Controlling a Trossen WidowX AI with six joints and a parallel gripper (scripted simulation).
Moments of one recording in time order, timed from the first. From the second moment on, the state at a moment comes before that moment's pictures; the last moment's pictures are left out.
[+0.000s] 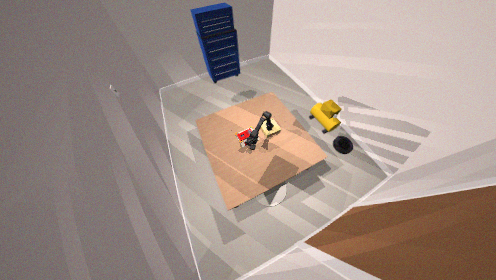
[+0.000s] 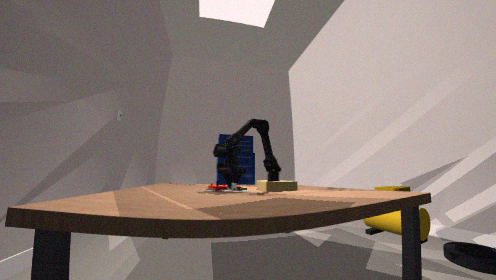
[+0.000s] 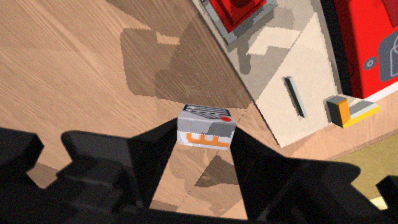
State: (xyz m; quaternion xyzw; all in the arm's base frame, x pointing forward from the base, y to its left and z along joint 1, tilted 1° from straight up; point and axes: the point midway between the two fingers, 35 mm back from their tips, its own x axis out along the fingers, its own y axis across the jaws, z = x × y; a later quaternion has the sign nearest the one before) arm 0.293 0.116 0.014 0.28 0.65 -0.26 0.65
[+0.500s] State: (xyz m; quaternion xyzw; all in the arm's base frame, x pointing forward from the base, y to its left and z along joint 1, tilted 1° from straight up) arm 0.293 0.115 0.060 0.28 0.65 -0.26 0.65
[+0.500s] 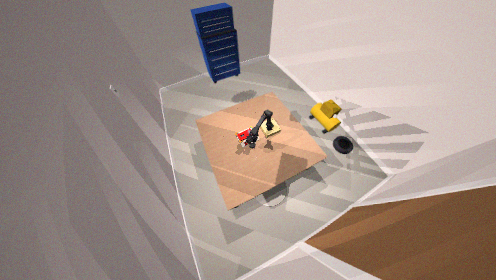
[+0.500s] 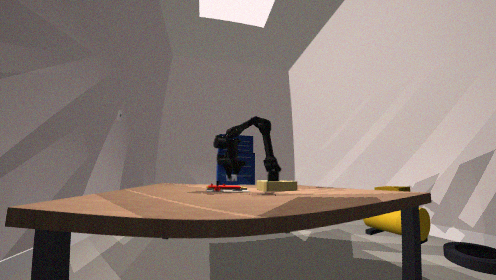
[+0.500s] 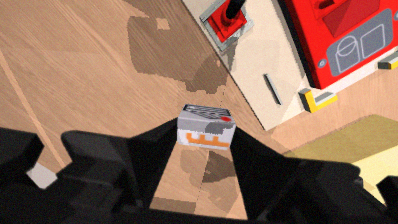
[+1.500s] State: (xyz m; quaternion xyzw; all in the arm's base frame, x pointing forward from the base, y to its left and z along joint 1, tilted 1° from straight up) arm 0.286 0.111 0.105 0.28 0.65 -0.26 0.66
